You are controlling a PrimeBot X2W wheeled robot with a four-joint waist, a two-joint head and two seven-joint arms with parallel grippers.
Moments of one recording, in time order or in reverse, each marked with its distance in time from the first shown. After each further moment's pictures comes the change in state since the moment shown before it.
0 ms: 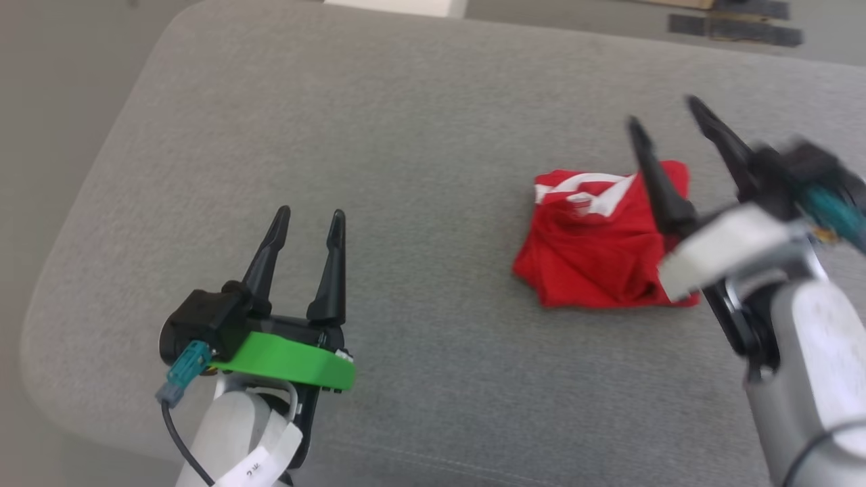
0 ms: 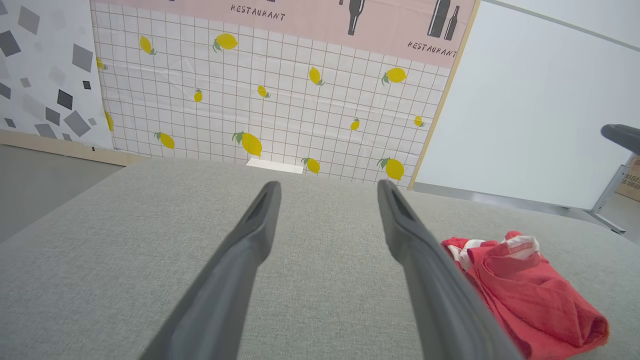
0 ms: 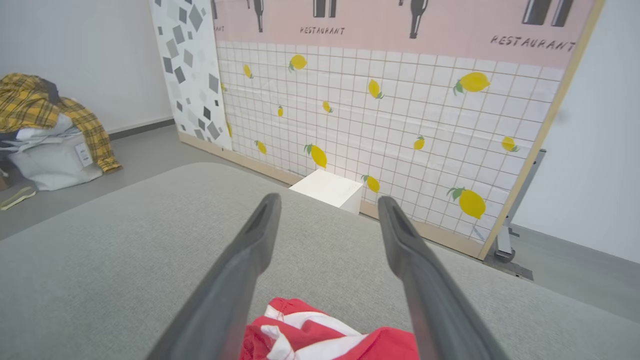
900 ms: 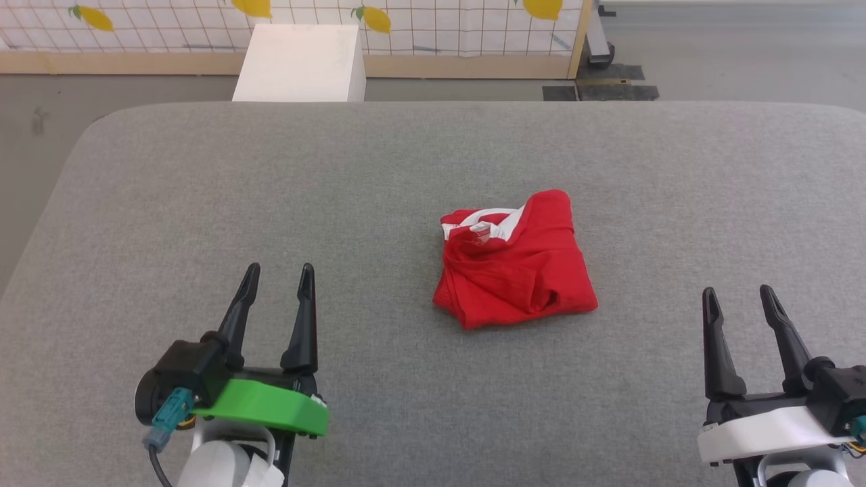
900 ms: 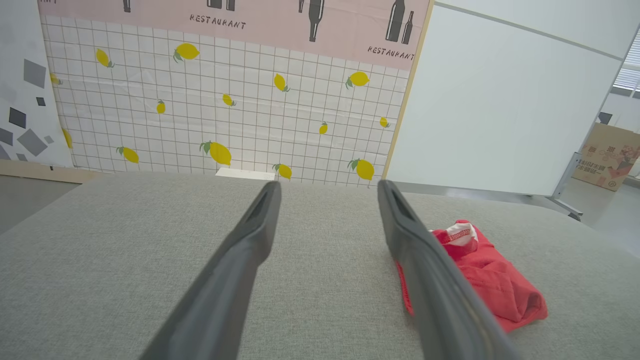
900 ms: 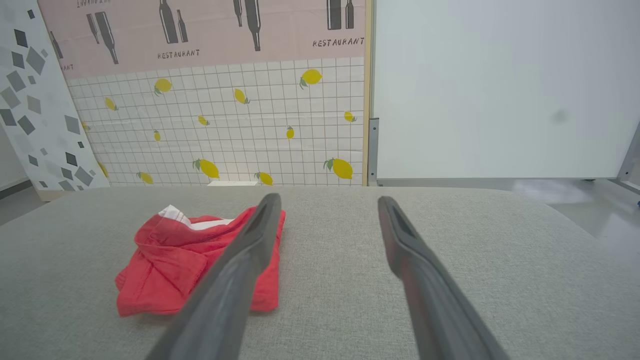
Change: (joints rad) left arm 0.122 0.000 0.080 0.004 0.051 0.000 0.000; right arm 0.490 0.146 -0.243 -0.061 -0.087 0.000 -0.313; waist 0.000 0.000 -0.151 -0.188
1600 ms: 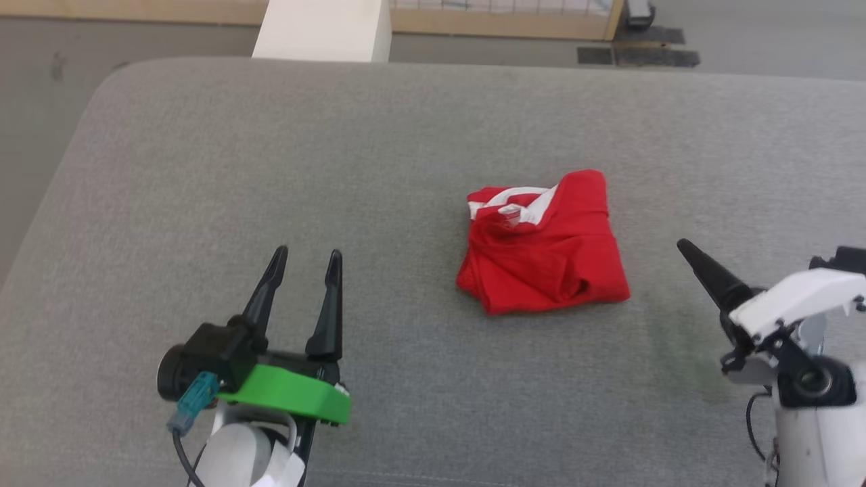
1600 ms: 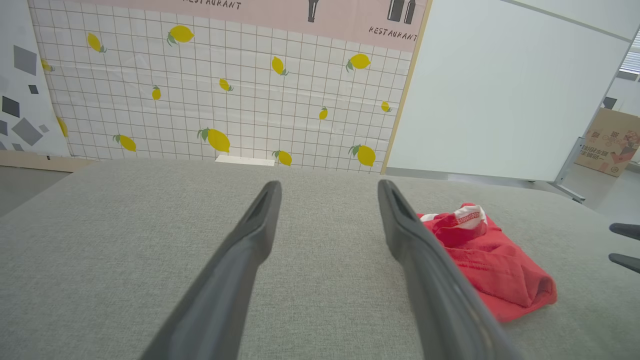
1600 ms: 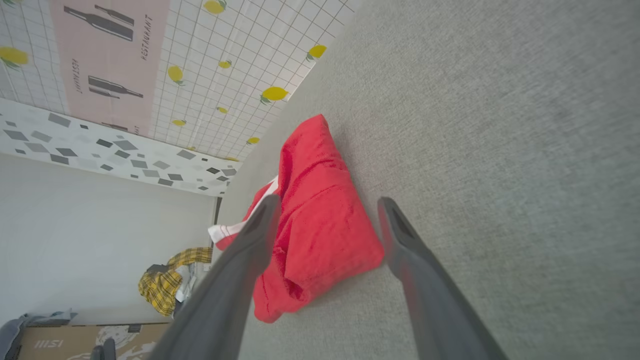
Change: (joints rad) left arm -0.034 0.000 -0.058 0.000 0.010 0.000 0.000; right arm -0.396 0.004 -0.196 0.404 0.801 0.000 0.739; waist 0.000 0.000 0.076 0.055
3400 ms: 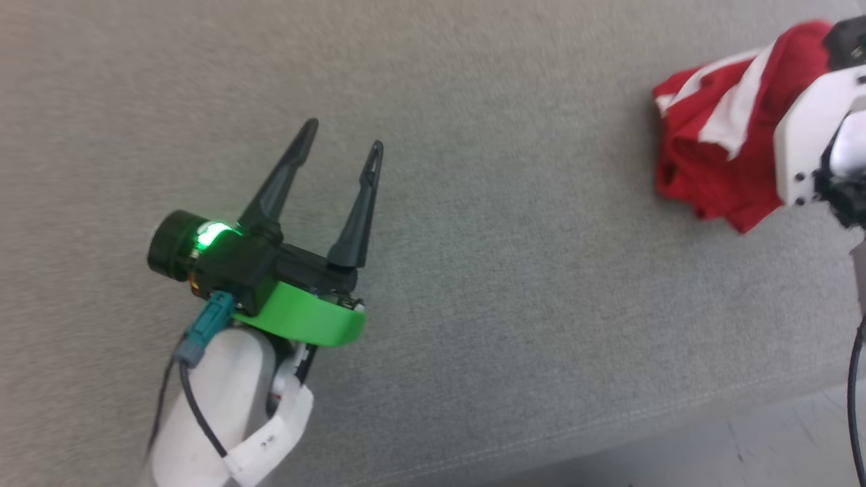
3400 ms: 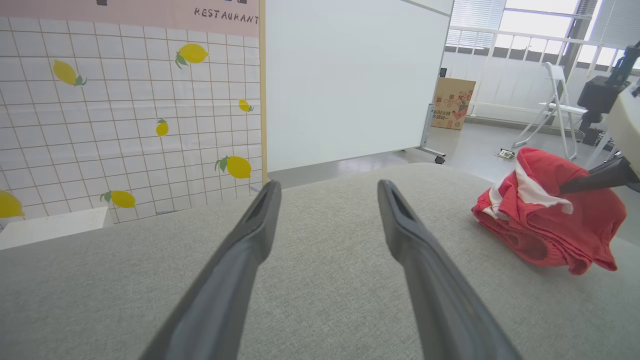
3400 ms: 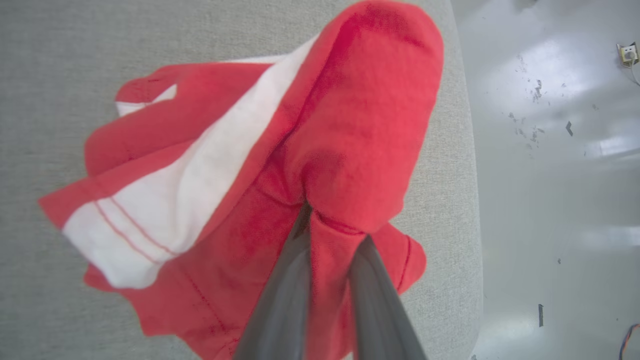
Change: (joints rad) left arm -0.249 0.098 -0.139 -0.081 0.069 -0.003 0.000; right arm -0.448 -0.279 0.302 0.103 -0.851 0.000 0.221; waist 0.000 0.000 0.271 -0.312
